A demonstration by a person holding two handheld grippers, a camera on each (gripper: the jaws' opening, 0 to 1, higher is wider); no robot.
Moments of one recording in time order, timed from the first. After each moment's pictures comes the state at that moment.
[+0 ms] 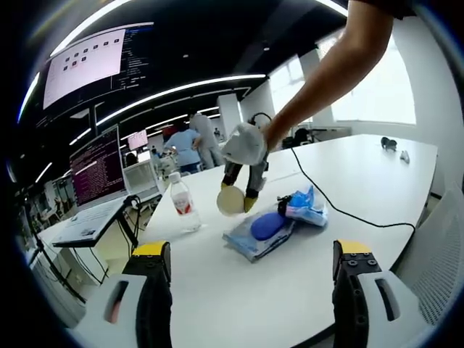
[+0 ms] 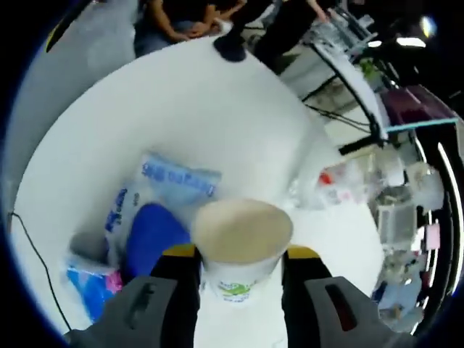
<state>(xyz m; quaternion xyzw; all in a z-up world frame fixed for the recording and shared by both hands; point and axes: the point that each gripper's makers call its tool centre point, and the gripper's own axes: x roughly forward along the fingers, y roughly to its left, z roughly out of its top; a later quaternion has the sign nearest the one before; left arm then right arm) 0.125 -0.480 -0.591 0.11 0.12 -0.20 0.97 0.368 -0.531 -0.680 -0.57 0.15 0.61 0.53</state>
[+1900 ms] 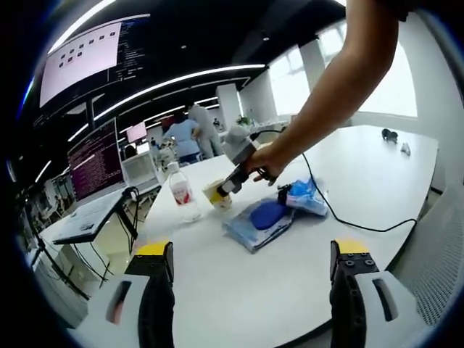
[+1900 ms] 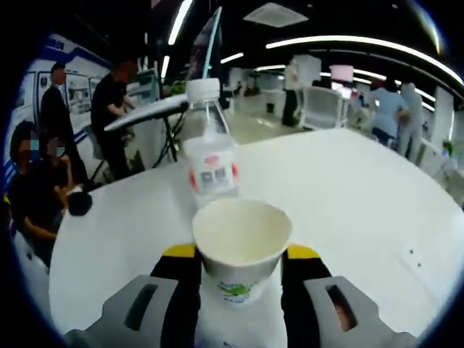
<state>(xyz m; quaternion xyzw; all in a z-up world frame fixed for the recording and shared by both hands) 0.126 -0.480 -0.604 0.12 0.15 -0.20 0.96 0.452 -0.502 -0.695 -0.10 0.26 0.43 0.86</state>
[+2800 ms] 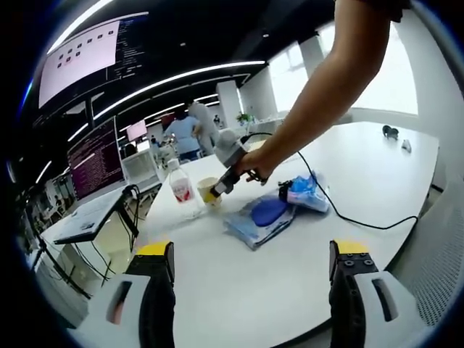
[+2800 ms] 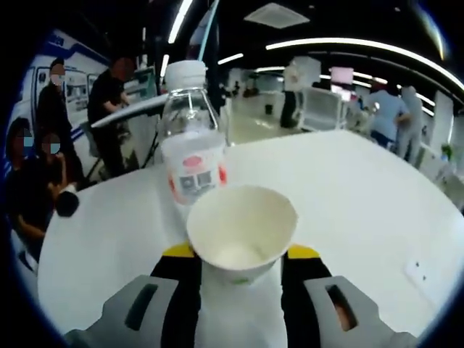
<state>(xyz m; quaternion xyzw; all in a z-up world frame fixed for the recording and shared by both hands) 0.126 -0.479 -0.607 0.13 0.16 -0.19 0.96 0.463 -0.482 -0.705 -0.13 0.25 0.44 0.85</state>
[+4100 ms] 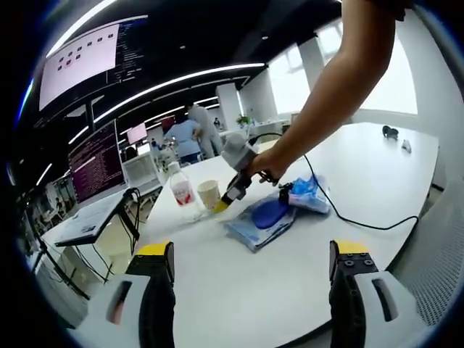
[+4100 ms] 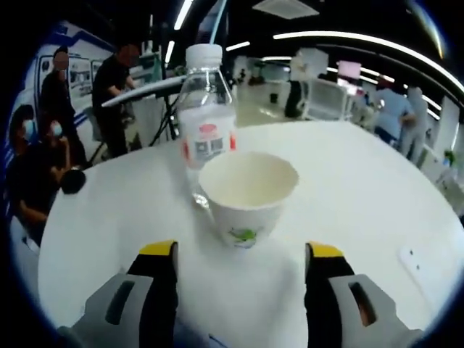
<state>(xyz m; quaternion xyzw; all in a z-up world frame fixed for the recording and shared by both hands) 0.126 -0.478 -0.604 0.13 0.15 -0.20 0.96 0.441 -0.508 -0.722 -0.16 0.28 0.45 0.83</state>
